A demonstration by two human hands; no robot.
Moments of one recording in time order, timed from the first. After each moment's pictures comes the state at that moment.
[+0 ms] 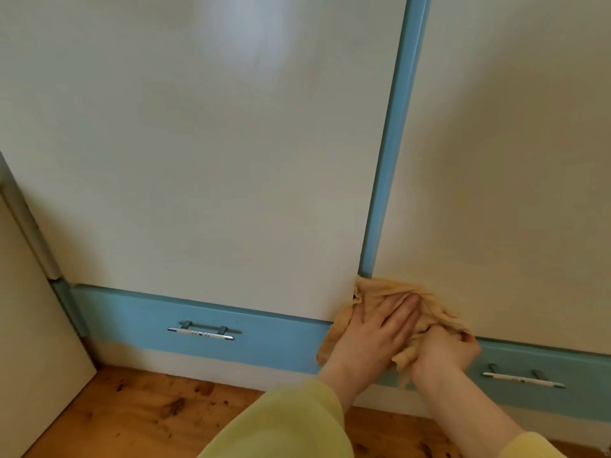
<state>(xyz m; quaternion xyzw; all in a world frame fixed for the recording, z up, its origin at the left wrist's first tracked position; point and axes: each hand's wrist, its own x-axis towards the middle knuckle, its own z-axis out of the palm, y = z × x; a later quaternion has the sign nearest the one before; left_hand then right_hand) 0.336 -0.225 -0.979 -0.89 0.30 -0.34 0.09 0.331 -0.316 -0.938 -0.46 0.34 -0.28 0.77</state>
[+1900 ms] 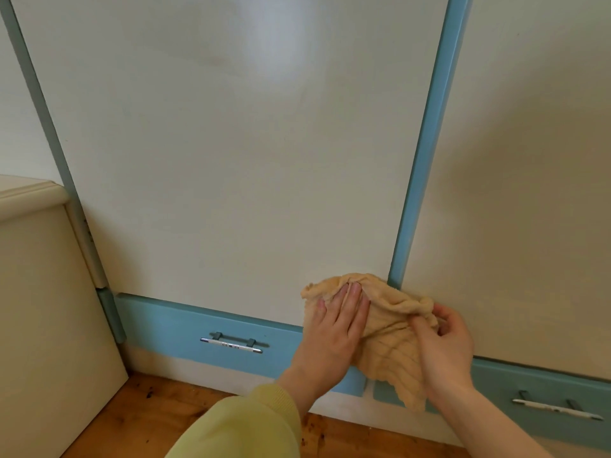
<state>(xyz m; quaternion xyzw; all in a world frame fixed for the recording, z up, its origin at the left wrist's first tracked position) 0.326 -0.136 -0.971 -0.88 0.22 -0.42 0.03 0.302 -0.288 -0.908 -0.68 0.11 -0.17 0.71</state>
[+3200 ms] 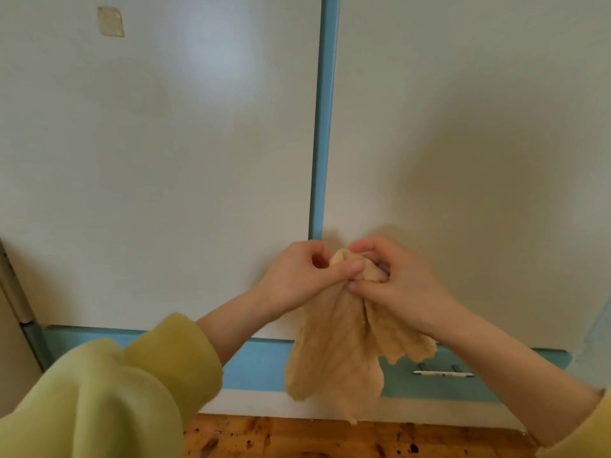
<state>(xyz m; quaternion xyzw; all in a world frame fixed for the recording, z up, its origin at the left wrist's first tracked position) 0.260 -0.194 -0.771 -0.85 0.17 -0.09 -0.50 0.243 -0.353 -0.767 -0.86 -0.22 -0.14 0.44</state>
